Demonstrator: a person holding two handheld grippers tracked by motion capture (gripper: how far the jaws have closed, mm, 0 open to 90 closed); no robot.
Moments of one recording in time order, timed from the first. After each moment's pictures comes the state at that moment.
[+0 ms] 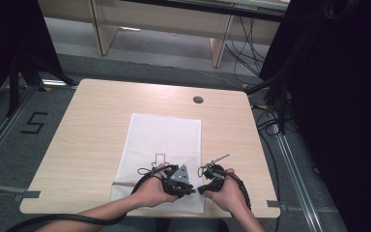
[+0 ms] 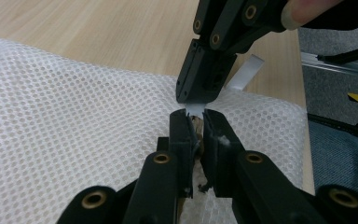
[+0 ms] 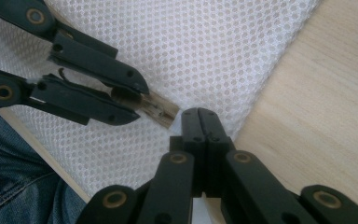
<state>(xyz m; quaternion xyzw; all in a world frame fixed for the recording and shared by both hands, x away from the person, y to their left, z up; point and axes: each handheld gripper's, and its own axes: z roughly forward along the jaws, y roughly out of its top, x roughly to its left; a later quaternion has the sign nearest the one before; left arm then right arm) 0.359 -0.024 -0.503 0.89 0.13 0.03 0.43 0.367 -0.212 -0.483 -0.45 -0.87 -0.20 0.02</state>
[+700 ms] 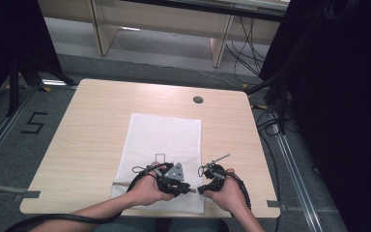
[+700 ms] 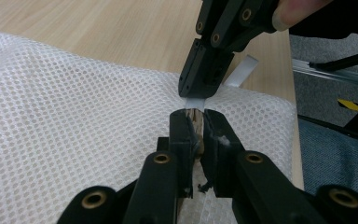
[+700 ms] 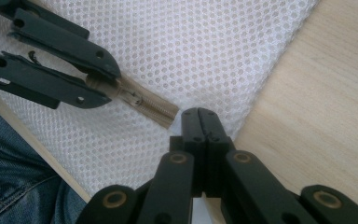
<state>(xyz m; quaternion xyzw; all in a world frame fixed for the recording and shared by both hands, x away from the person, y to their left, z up) 0.361 -0.011 -0.500 0.89 0.14 0.01 0.44 0.367 -0.213 -0.483 -0.46 -0.86 -0.21 0.03</state>
